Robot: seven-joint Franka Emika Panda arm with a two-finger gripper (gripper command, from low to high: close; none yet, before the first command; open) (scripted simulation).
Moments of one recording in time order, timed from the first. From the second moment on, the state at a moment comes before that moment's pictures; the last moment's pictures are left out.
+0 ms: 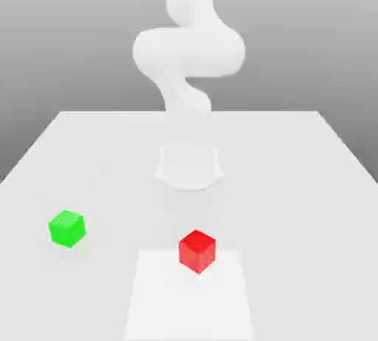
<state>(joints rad) 0.03 -0.74 -0.03 -2.37 0.00 2.35 0.72</state>
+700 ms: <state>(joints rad) 0.23 0.05 -0.16 -2.91 0.06 2.97 -0.07</state>
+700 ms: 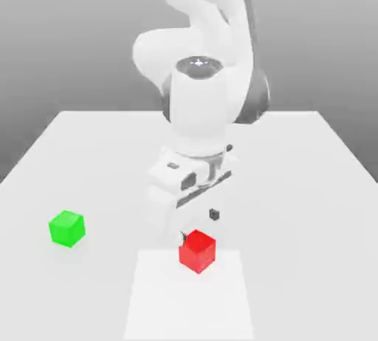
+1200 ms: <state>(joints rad) 0.15 0.02 -0.10 -2.91 0.02 2.93 -0.04</state>
